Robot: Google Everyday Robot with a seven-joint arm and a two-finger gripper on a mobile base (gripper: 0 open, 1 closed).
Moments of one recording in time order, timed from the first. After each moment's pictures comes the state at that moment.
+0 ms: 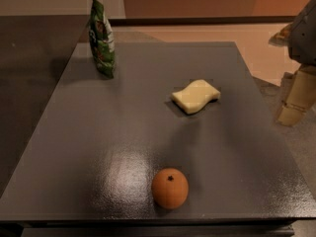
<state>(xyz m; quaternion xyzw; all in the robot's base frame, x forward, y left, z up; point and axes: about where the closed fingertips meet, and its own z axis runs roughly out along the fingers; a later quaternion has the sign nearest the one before) 0.438 -0.217 0.976 -0.60 0.78 -0.03 0.16</state>
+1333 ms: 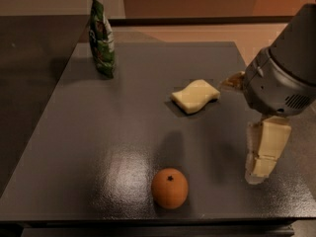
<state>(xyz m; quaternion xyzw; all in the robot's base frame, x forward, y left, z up) 0.380 -0.142 0.921 -0.71 0.69 0.07 0.13</state>
